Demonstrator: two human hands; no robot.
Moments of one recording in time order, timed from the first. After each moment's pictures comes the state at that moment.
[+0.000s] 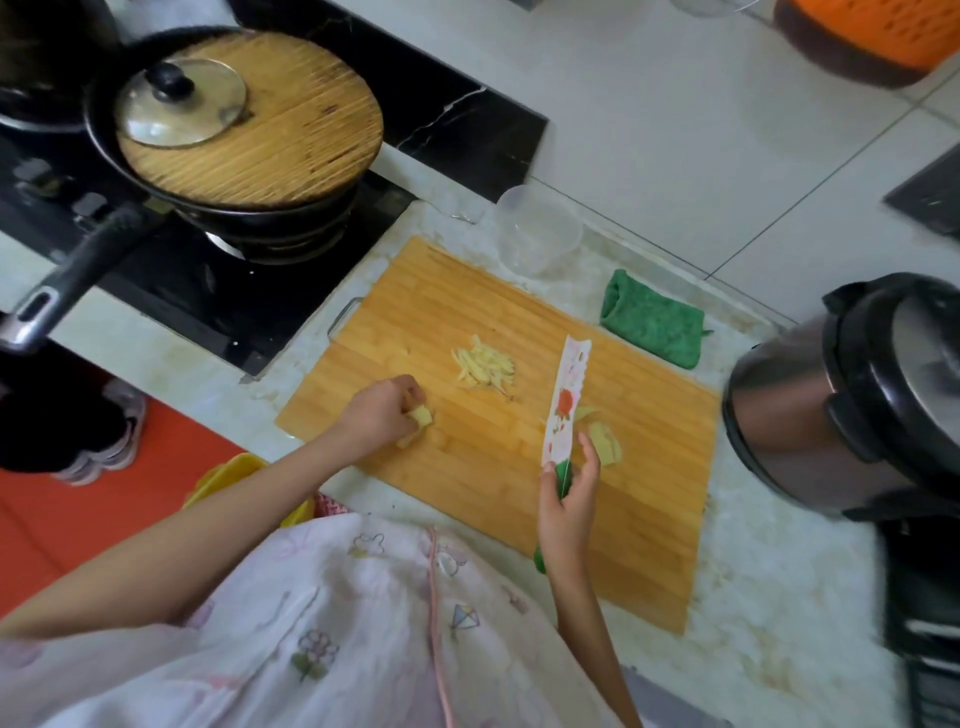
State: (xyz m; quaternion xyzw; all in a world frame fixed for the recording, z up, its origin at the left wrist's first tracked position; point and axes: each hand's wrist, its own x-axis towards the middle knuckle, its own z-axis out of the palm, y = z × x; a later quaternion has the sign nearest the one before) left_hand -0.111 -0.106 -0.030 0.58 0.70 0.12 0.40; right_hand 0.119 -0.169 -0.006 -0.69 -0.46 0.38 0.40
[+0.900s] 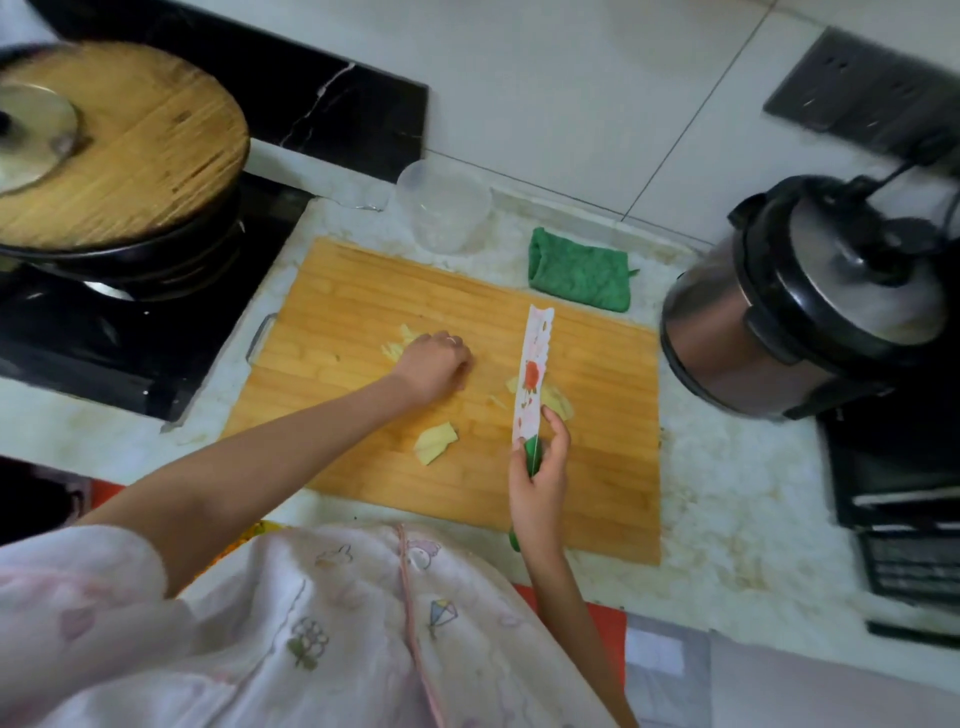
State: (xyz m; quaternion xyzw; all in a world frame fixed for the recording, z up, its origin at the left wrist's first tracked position) left_hand -0.007 -0.018 -0.029 0.86 0.49 -0.01 0.14; right_hand 0.129 -0.177 0.000 -0.71 -0.41 0.36 0.44
